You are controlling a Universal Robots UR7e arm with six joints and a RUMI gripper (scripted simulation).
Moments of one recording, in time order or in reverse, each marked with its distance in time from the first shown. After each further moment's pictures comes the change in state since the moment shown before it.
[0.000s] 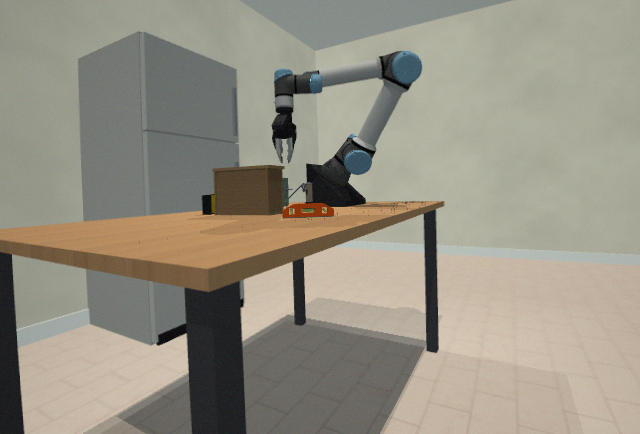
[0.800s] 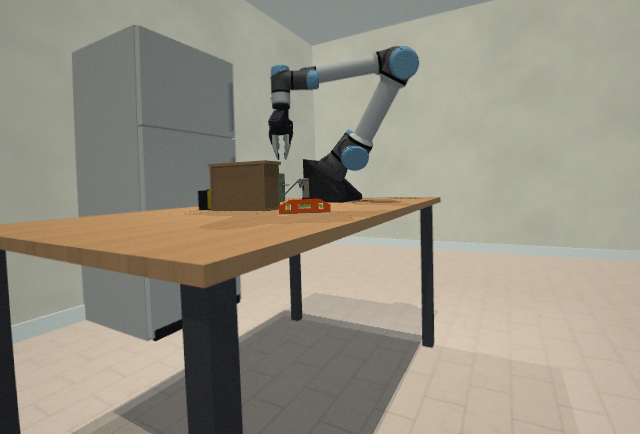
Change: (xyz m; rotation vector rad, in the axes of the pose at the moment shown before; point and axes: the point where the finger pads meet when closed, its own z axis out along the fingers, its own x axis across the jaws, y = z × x) arm 0.000 0.000 0.004 0.000 0.000 0.000
